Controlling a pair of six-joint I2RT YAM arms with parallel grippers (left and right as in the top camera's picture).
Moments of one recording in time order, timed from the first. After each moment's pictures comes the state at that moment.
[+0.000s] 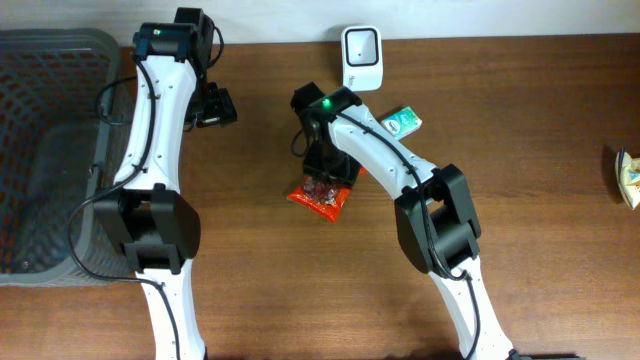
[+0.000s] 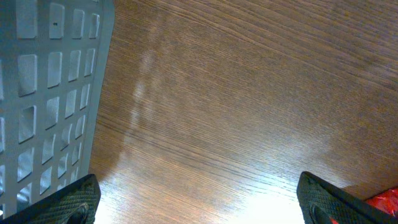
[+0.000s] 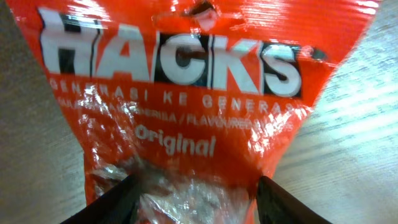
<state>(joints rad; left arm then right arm) -0.08 2.28 2.35 -1.57 -0.21 -0.41 0.56 2.41 2.08 -1.27 -0.03 0.97</state>
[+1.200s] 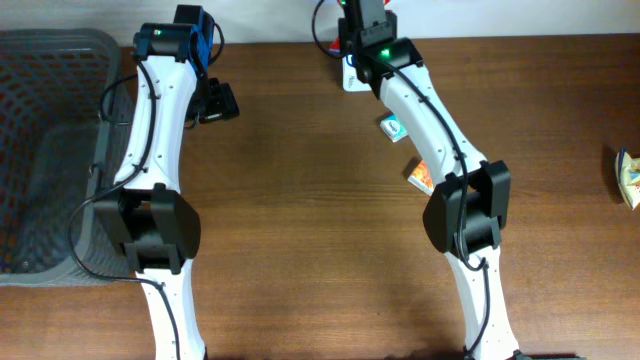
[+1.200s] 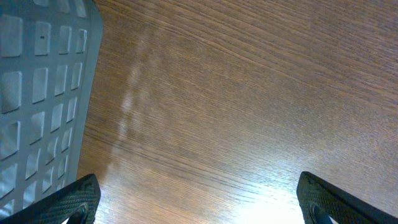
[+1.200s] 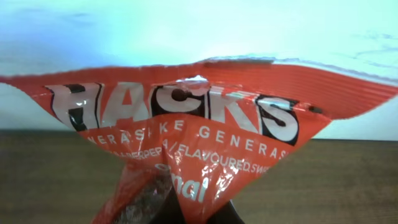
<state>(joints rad) -0.08 2.28 2.35 -1.52 -0.19 -0.41 0.35 2.44 2.38 -0.52 0.38 0.13</state>
